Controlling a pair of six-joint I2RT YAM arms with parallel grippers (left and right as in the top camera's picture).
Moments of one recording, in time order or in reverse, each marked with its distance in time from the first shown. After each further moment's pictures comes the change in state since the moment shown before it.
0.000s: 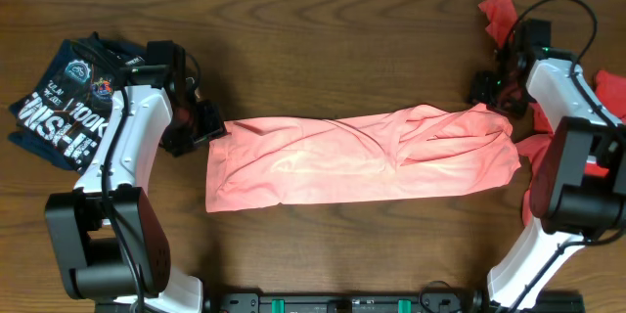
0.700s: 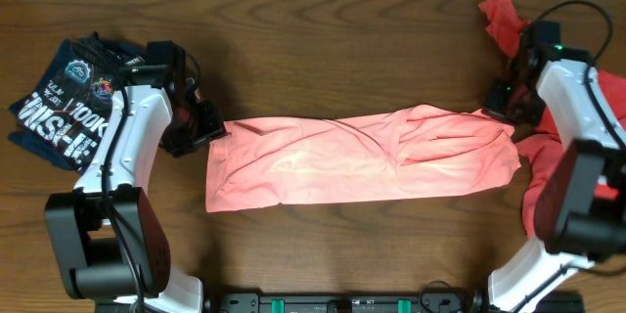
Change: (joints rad) left arm 0.000 0.000 0.000 -0.005 0.000 0.000; right arm -0.003 -0.139 -0.001 -0.246 0.083 0.076
